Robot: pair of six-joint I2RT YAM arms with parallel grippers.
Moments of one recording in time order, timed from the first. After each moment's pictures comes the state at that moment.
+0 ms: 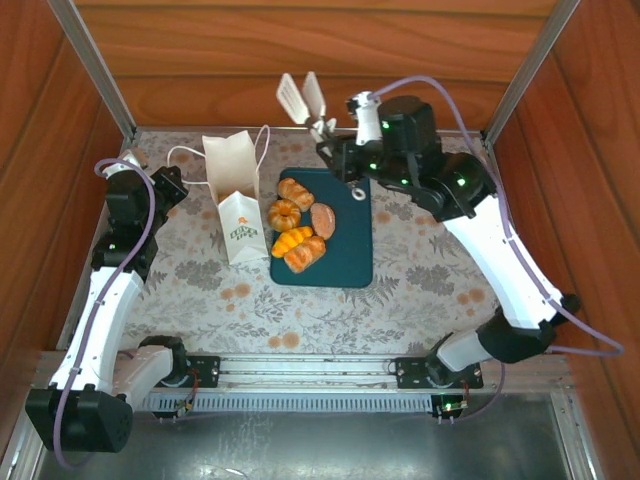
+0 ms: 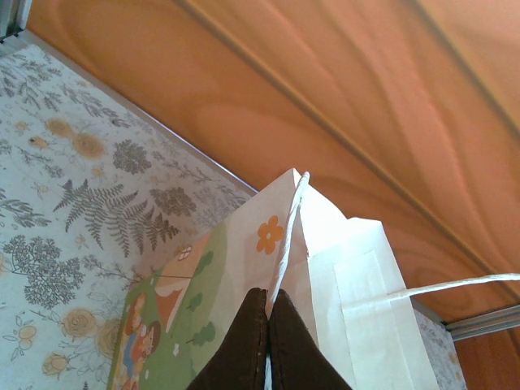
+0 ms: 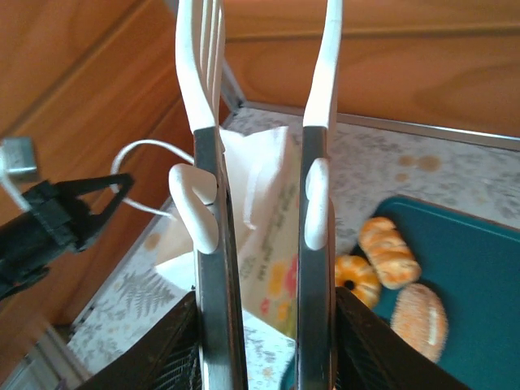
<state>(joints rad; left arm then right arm) -0.05 0.94 0.88 -0.22 0.07 -0.73 0.75 1.46 1.94 -0.93 -0.04 0.36</state>
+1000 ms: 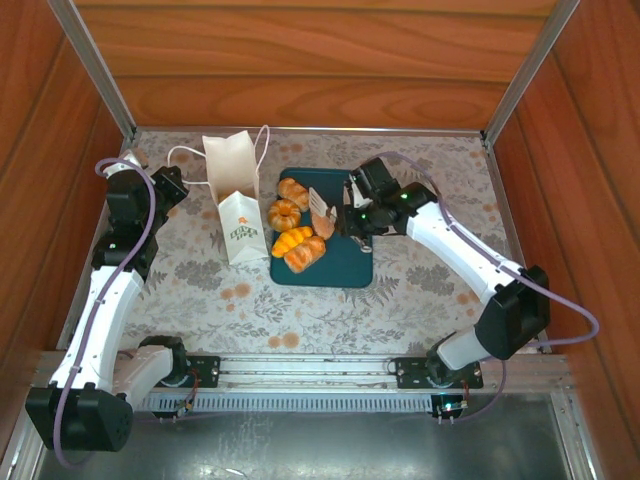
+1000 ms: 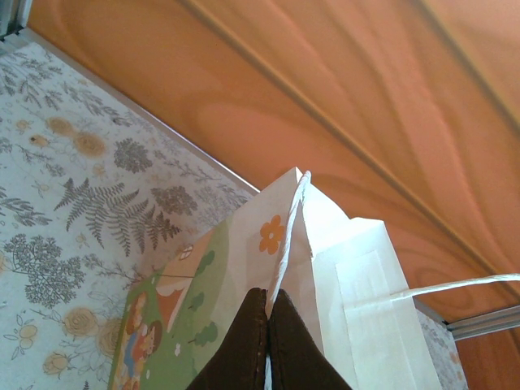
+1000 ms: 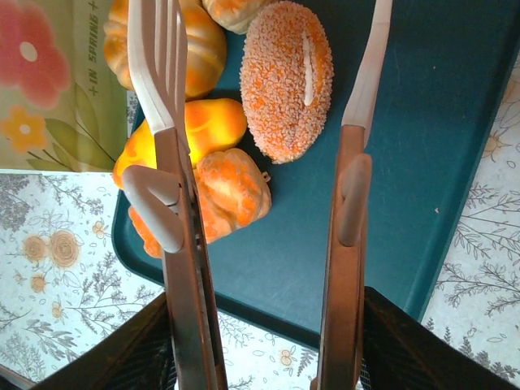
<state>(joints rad) -0.05 0.95 0.88 -0.22 0.07 -0.73 0.64 1.50 1.32 -0.88 -0.11 0.39</state>
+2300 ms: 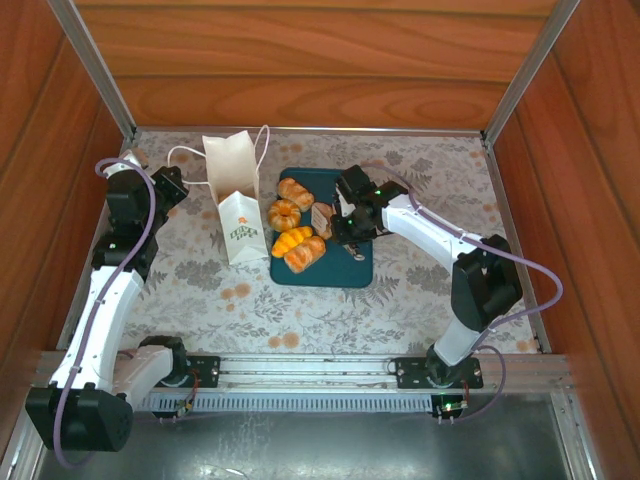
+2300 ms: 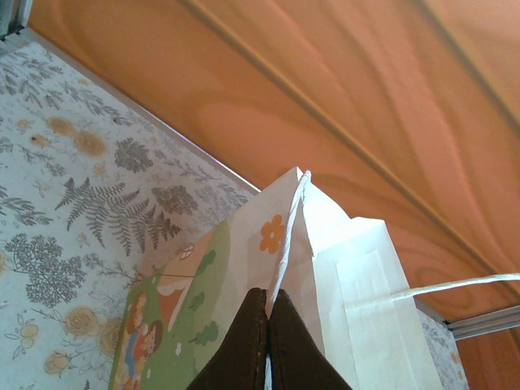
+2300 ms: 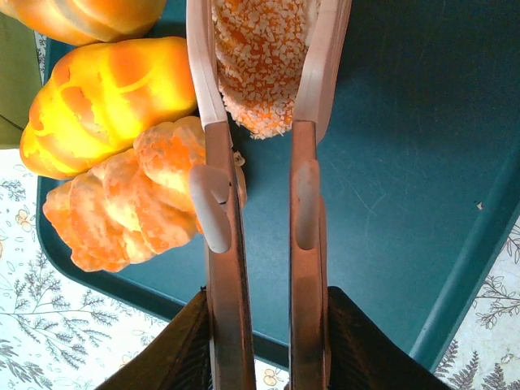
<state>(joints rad) -0.05 0.95 0.88 -0.22 0.07 -0.73 0.64 1.69 1.32 -0.86 -0.12 0.38</state>
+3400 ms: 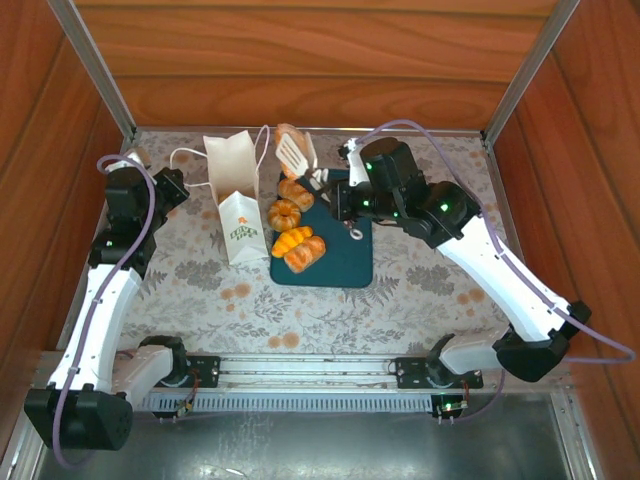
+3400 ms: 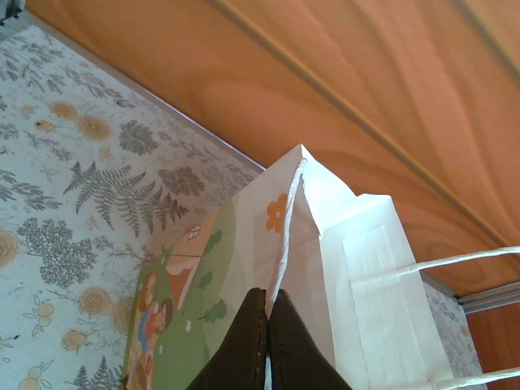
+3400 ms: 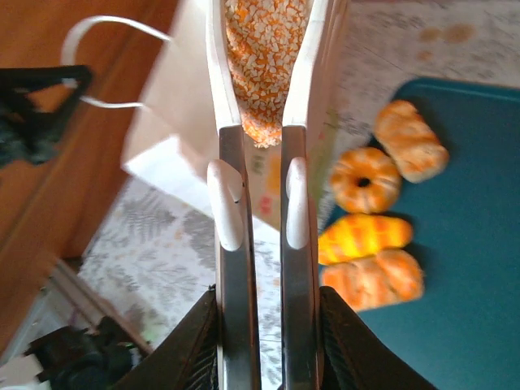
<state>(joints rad) -0.05 0.96 0.93 -0.32 0.10 -0.69 0.86 1.35 1.65 -0.90 -0.07 0.47</state>
